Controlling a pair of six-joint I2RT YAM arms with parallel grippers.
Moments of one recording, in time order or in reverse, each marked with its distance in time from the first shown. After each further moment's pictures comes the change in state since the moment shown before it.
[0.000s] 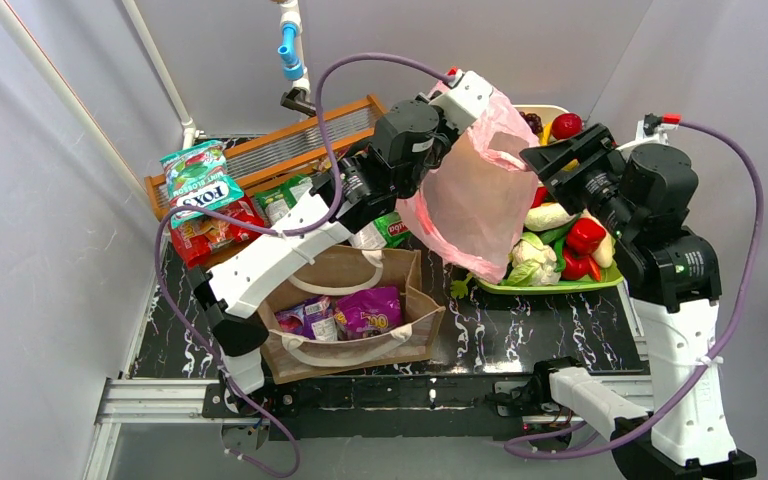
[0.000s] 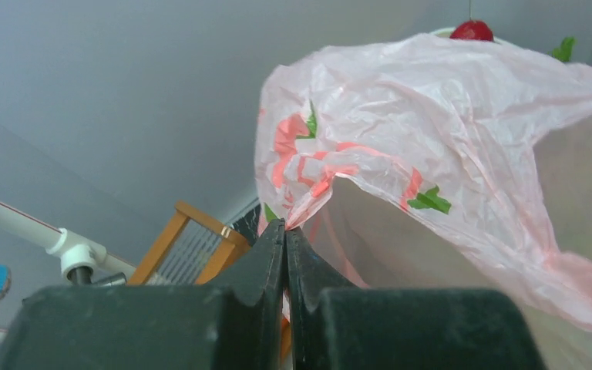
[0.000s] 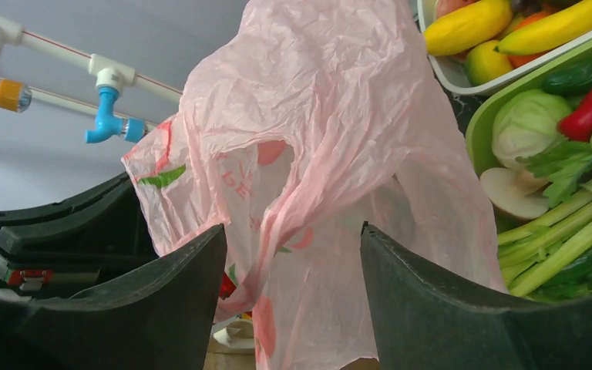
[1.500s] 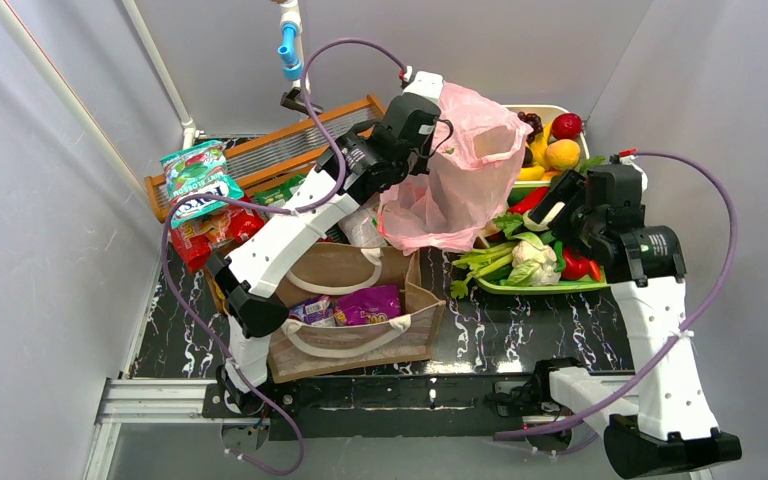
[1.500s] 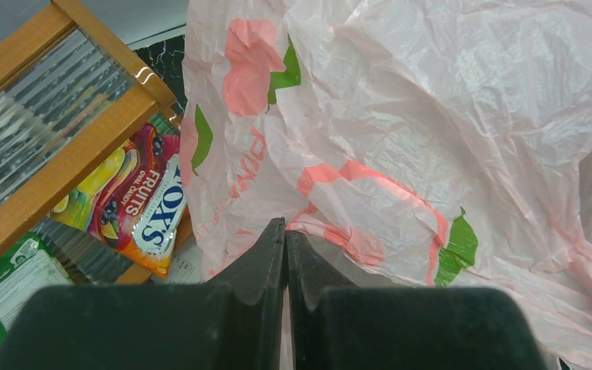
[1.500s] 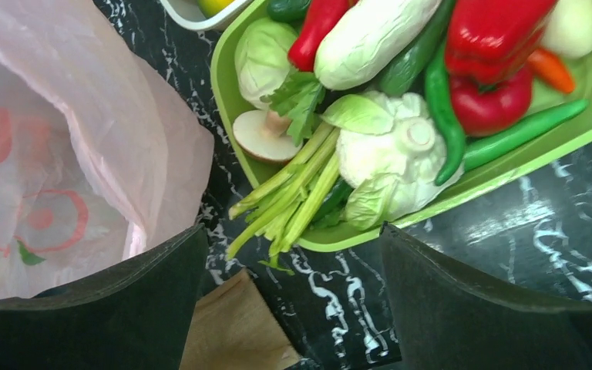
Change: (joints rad) left arm 0.125 0.144 0.189 -0.478 0.082 -0.641; right arm -0.048 0.013 -0.197 -0.250 0.243 -0.271
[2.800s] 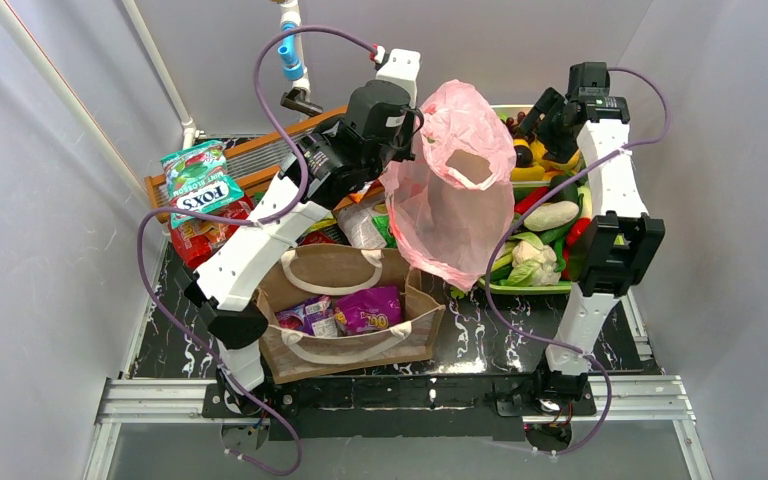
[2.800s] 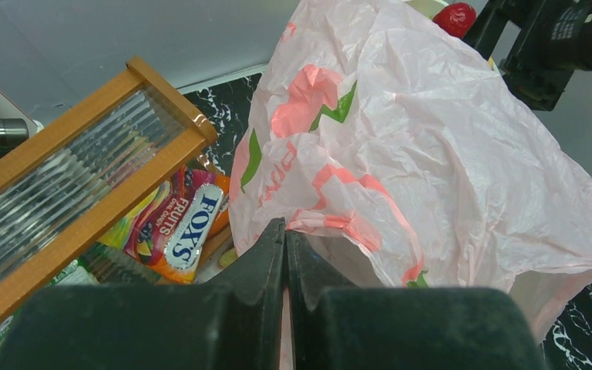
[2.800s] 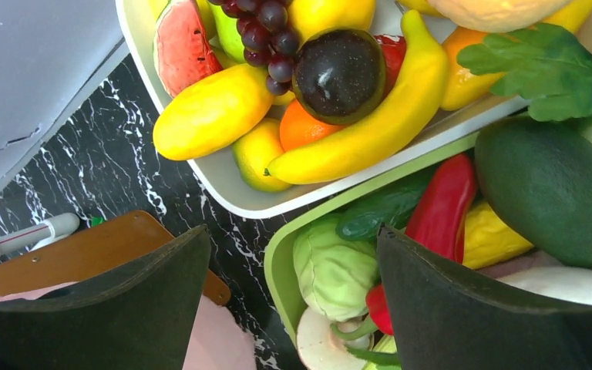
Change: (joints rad) left arm 0.005 -0.141 -0.052 0.072 -0.005 0.036; right arm -0.207 0.988 0.712 0.126 -0.267 -0.047
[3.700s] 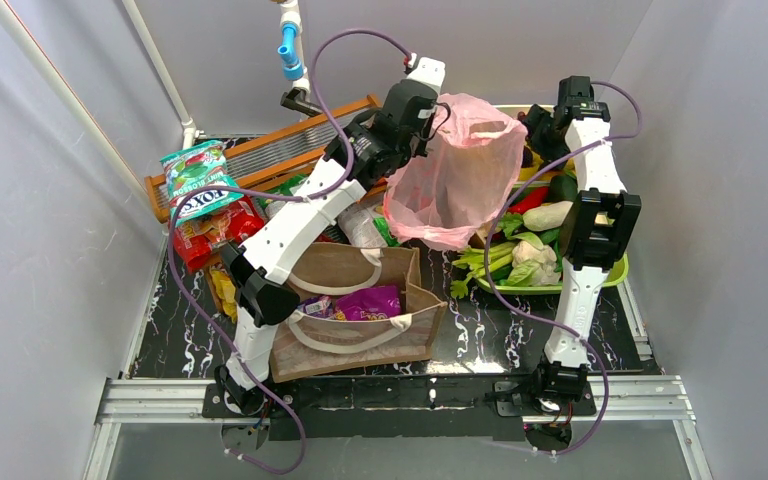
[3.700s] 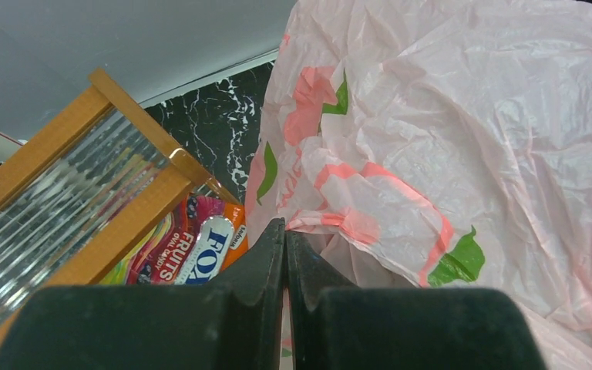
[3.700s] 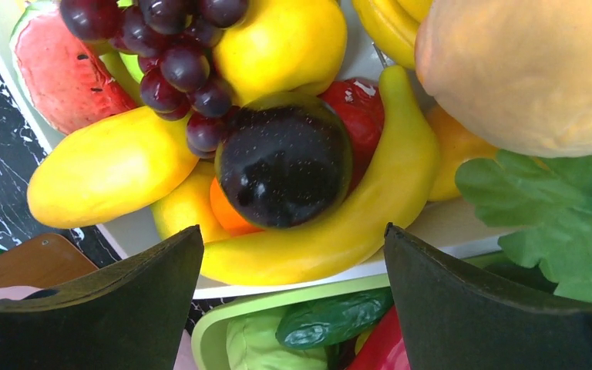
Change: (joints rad) left arm 0.055 0.227 0.101 0.037 0.002 0.105; right arm -0.036 0.319 0.186 -0.017 -0.060 -0.172
